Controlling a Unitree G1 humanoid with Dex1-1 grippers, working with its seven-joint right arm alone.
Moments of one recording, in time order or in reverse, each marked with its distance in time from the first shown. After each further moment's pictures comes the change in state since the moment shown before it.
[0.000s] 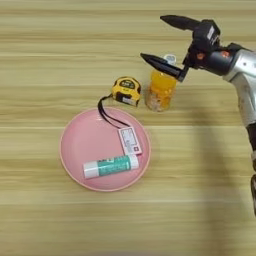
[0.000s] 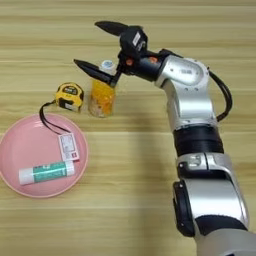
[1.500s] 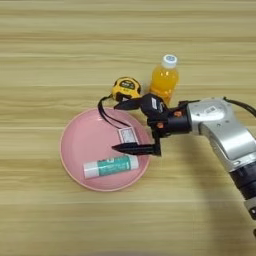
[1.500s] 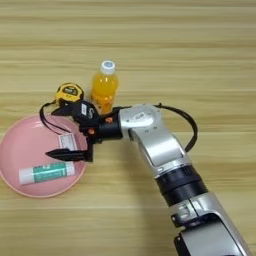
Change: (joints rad) arm 0.235 0.004 0.348 -0.225 -0.088 0.333 0.127
